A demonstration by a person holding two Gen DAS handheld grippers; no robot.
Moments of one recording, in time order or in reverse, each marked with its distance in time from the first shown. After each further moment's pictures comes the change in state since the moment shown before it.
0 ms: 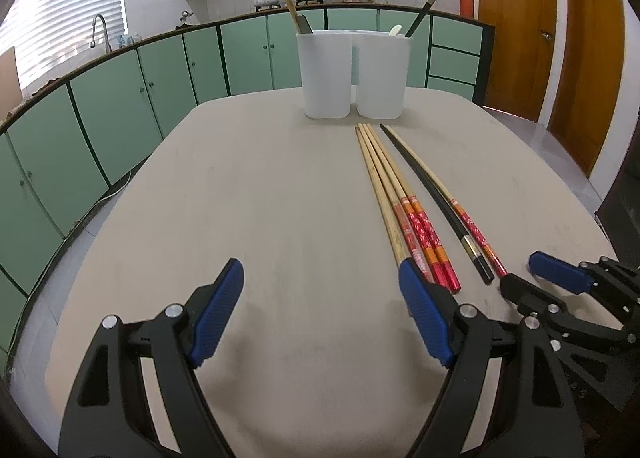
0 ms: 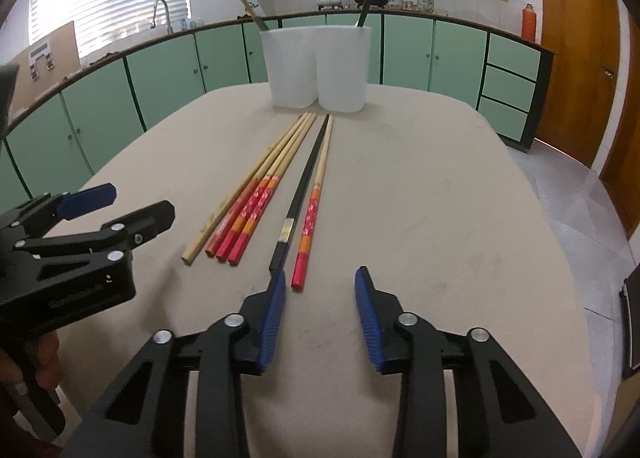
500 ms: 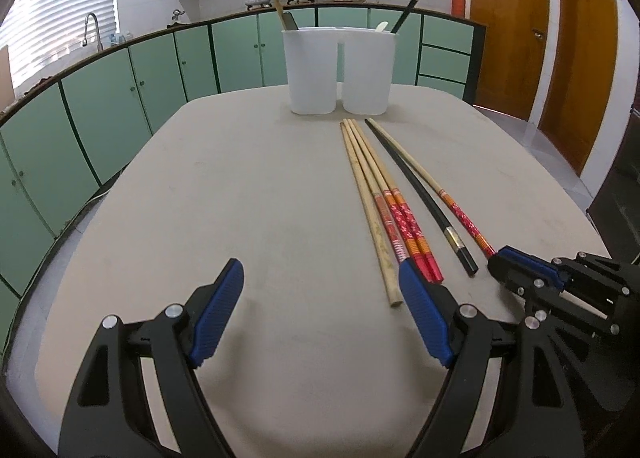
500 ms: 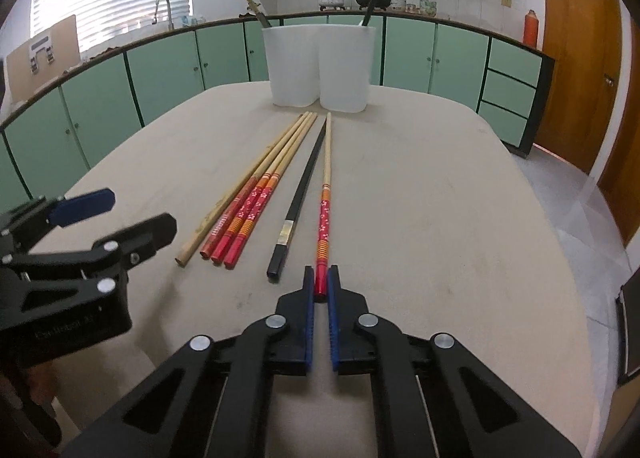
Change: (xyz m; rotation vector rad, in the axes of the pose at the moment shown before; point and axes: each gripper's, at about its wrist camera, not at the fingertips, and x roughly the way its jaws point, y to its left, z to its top) left arm 0.001 -0.010 -0.006 0.006 0.003 -0.041; right arm 0.002 -0.001 0.000 -0.010 -0.003 -0.010
